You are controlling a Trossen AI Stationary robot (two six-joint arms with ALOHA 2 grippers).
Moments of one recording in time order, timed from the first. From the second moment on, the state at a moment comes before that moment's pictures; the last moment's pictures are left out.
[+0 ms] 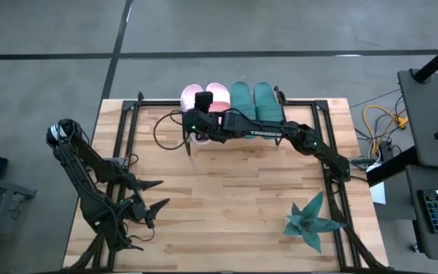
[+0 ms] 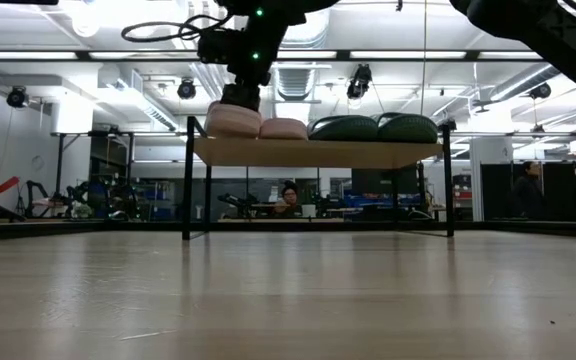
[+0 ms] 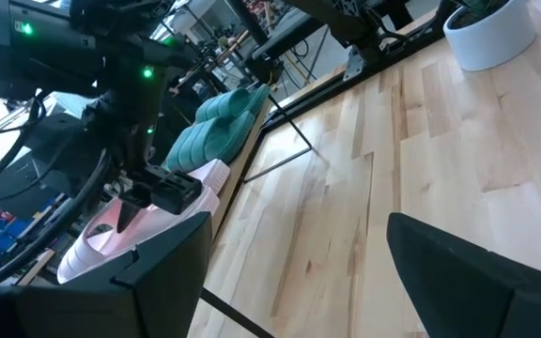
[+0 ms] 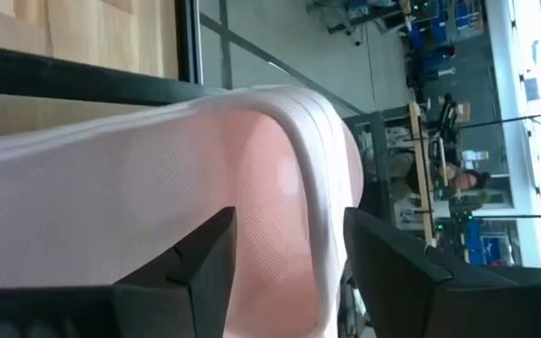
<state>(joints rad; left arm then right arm) -1.06 1.30 0.88 -0.95 -1.40 -0.78 -0.12 2.31 2.28 -0.68 0.78 -0.65</state>
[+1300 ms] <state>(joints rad) -1.07 1.28 0.86 -0.99 -1.34 -0.75 0.20 1.88 1.52 -0.13 0.60 -0.79</state>
